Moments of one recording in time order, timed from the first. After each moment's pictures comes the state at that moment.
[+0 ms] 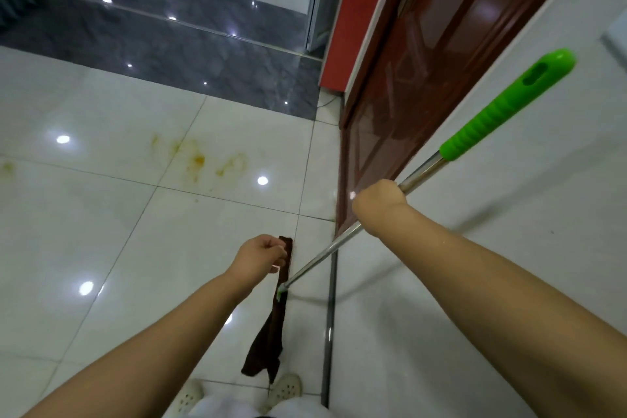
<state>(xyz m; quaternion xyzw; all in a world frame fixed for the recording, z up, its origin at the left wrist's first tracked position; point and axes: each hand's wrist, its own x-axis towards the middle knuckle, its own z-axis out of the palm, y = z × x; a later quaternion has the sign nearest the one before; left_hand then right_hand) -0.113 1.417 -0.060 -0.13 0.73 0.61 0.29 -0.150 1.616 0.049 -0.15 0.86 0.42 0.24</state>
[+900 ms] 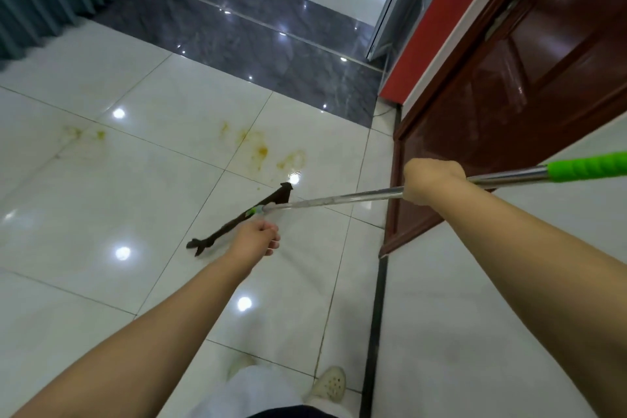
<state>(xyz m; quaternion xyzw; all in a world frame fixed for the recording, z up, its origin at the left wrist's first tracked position) -0.112 1.161 -0.068 -0.22 0.71 0.64 0.21 -0.181 1.402 0.090 0.05 0.95 0.24 0.22</state>
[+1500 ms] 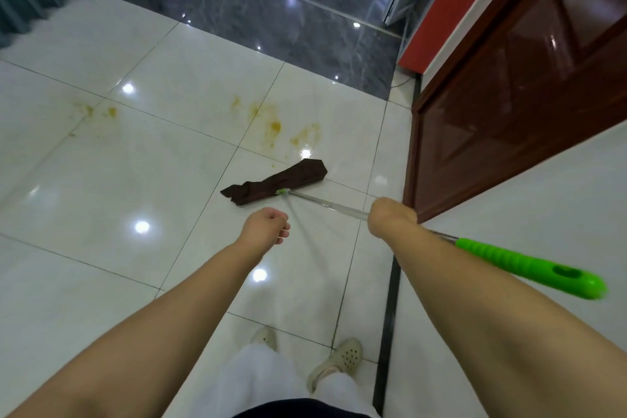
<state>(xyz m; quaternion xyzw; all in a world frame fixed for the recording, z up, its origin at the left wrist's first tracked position) -0.120 1.136 -0.100 -0.24 0.71 0.62 0.24 -0.155 1.343 -0.049 0.16 0.92 0.08 0.34</state>
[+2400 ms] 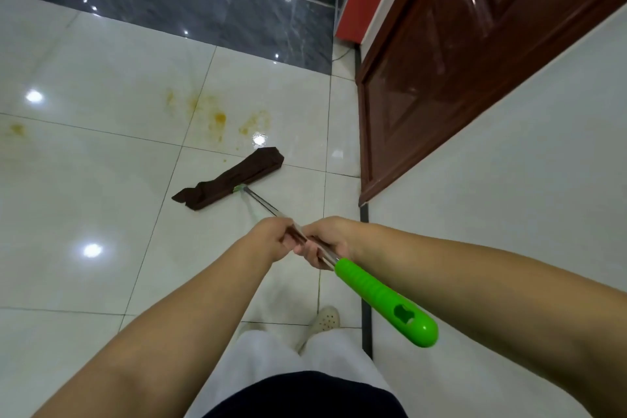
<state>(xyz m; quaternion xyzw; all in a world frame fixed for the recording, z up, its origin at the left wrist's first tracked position) -0.134 1.223 -0.119 -0.36 0.44 0.71 0.42 -0.107 1.317 -0.051 0.46 0.48 -0.60 0.44</state>
